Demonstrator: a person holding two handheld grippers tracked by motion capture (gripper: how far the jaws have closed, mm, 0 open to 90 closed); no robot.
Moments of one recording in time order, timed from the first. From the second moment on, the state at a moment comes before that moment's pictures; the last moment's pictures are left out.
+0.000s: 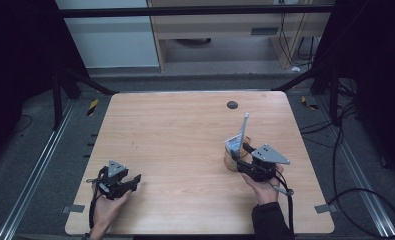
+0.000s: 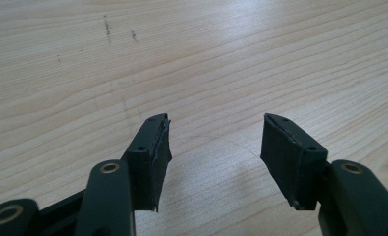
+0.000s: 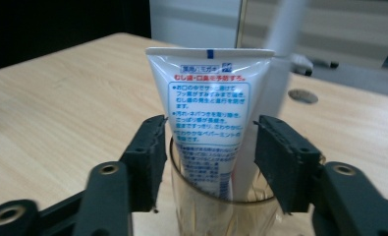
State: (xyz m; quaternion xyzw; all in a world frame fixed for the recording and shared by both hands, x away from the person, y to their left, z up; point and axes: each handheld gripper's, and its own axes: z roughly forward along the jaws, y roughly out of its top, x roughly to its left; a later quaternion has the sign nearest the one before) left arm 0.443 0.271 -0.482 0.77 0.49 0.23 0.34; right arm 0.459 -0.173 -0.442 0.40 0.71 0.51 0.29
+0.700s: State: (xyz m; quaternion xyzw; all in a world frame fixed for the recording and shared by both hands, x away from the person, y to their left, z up) left arm 0.444 0.276 -0.482 0.77 0.49 0.23 0.34; right arm 0.433 -0.231 -0.465 0.46 0.72 0.45 0.24
